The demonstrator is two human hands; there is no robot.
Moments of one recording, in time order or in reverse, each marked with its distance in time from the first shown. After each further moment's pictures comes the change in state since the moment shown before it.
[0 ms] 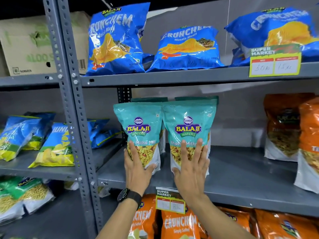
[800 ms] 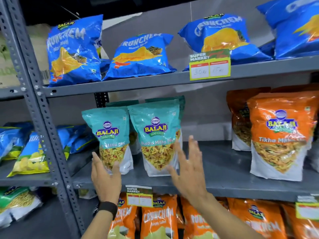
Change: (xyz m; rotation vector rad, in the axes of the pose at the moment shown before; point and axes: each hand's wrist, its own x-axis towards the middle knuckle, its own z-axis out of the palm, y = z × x) left_hand -0.048 0.053 -0.009 -0.137 0.280 -0.194; right_hand -0.004 0.106 -0.081 0.245 -0.065 -0.147
